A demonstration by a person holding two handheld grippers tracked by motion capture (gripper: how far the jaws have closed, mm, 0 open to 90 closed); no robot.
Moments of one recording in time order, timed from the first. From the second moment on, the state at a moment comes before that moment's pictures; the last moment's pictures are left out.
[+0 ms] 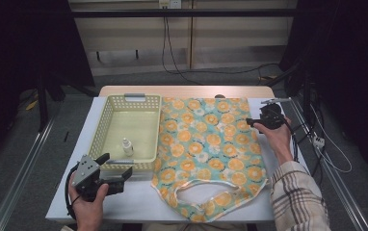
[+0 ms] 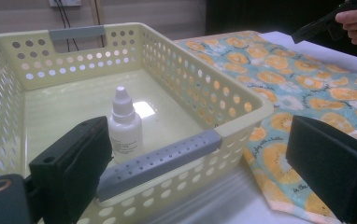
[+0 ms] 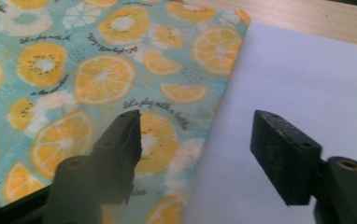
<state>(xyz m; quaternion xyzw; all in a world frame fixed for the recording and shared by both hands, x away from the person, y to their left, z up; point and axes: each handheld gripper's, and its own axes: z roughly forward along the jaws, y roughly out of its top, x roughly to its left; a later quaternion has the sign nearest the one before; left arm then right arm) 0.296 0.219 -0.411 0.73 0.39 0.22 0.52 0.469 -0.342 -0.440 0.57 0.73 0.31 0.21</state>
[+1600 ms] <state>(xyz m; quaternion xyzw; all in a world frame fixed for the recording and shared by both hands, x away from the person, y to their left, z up) 0.297 0.218 -0.412 0.74 0.38 0.22 0.51 0.474 -0.333 -0.463 0.58 0.74 0.29 0.19</state>
